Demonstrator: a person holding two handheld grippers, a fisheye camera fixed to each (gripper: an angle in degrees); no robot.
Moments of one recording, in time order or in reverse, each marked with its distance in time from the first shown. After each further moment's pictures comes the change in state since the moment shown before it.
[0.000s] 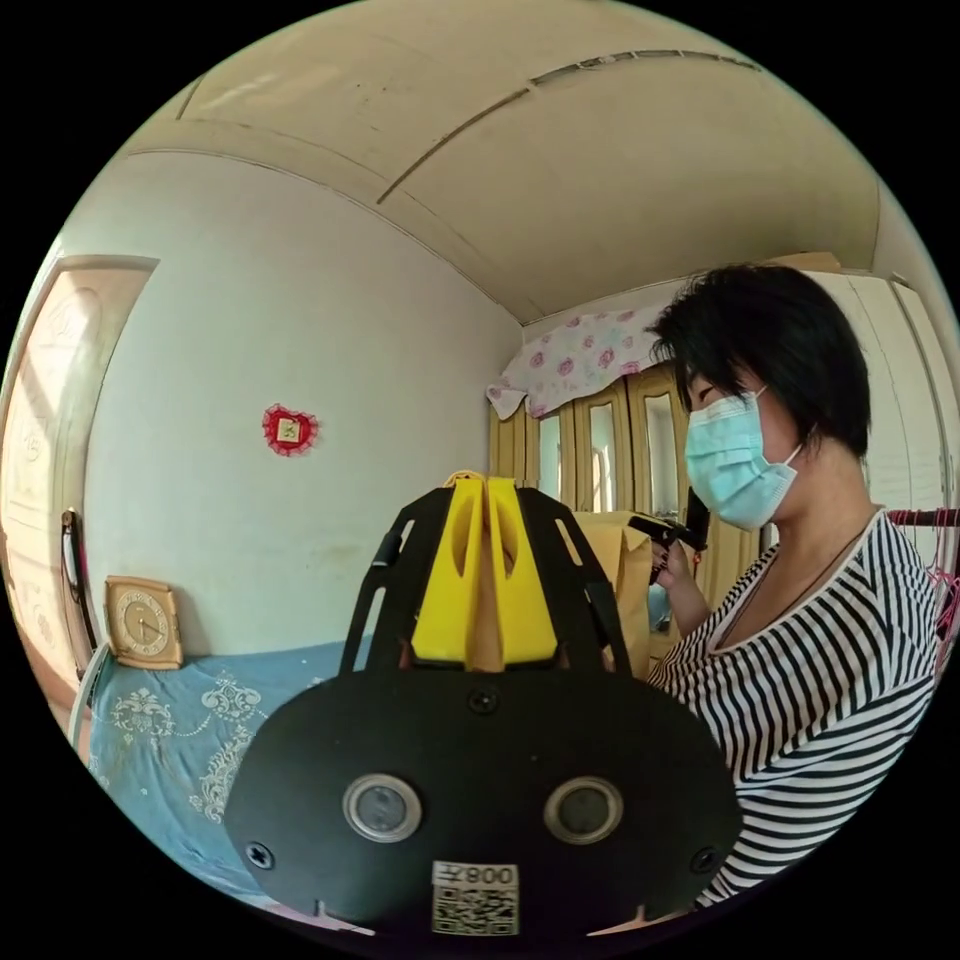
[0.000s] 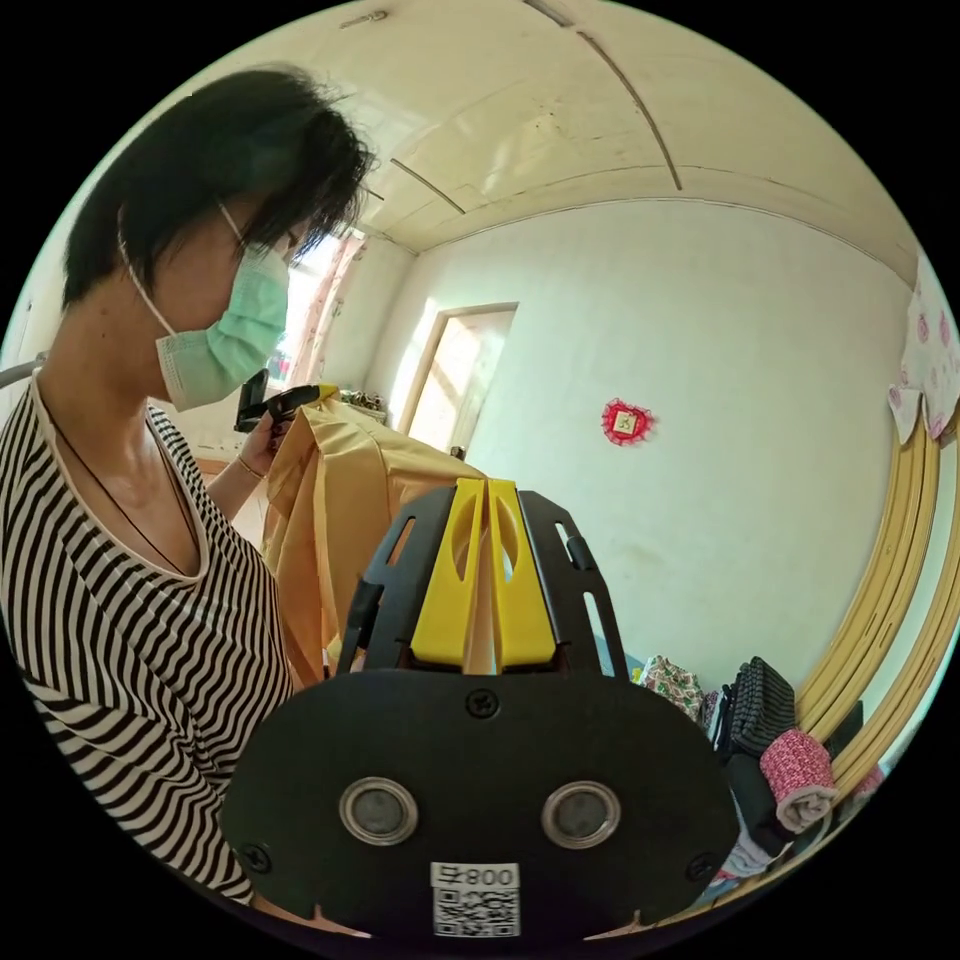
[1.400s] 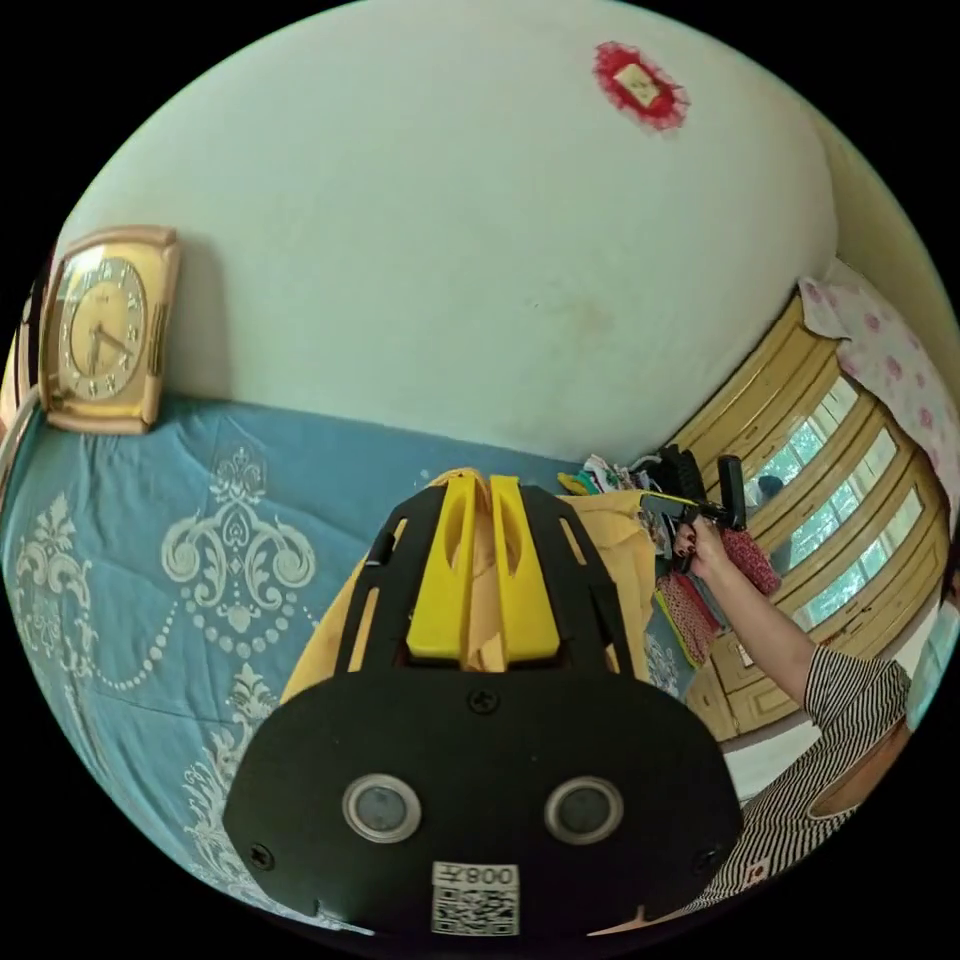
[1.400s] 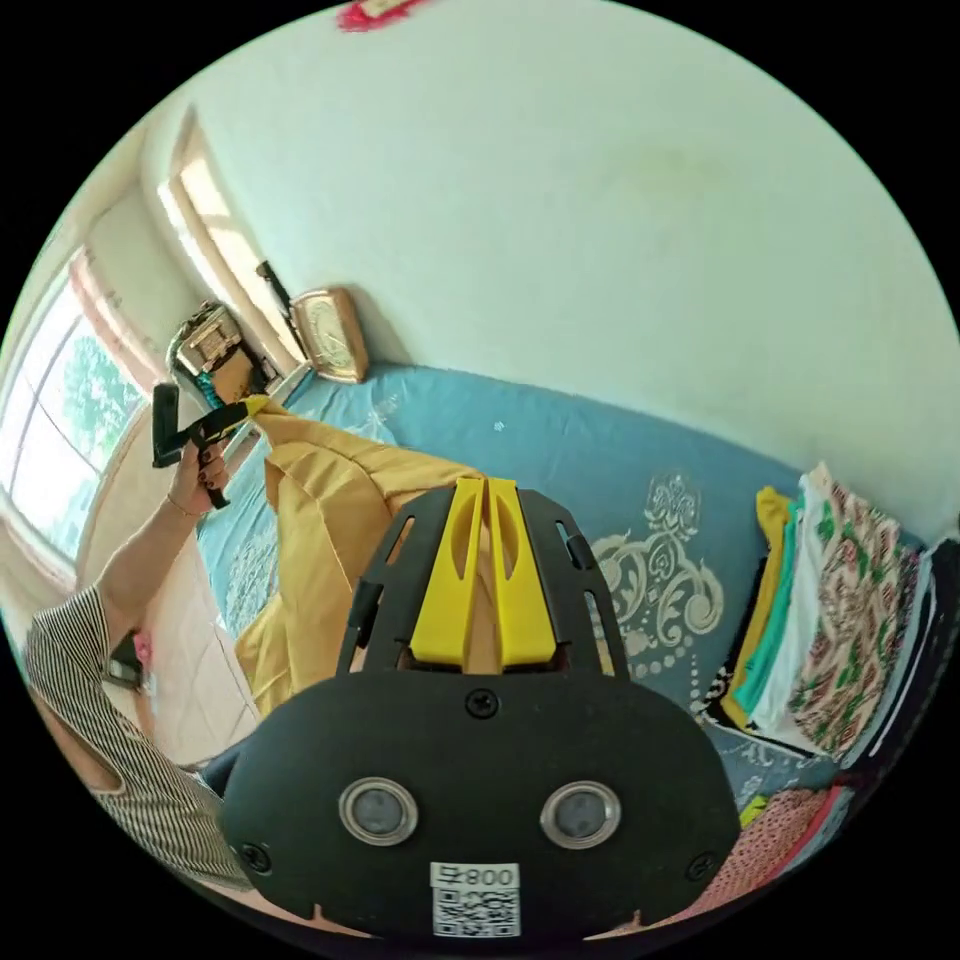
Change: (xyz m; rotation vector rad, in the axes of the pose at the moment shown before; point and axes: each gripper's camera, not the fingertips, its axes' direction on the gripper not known) left arm -0.506 0.515 0.655 -0.633 -0.204 -0.586; right arm 0.169 0.763 0.854 -0.742 -0.149 0.538
